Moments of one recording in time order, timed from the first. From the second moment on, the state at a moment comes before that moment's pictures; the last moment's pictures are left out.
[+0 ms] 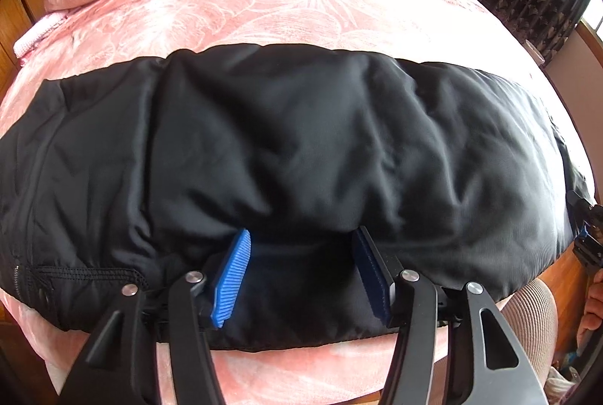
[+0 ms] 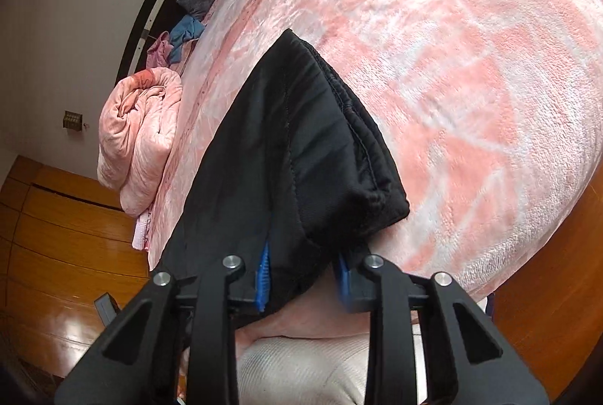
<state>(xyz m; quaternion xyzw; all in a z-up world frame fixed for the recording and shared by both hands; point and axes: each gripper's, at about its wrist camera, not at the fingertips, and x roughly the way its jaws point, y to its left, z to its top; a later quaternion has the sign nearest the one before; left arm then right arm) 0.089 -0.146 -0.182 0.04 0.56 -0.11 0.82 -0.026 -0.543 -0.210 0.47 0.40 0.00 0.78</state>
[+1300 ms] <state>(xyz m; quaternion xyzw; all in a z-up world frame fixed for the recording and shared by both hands) 0.086 0.026 -0.148 -0.05 0.53 0.01 0.85 0.042 -0.271 -0.025 0.03 0.36 0.09 0.93</state>
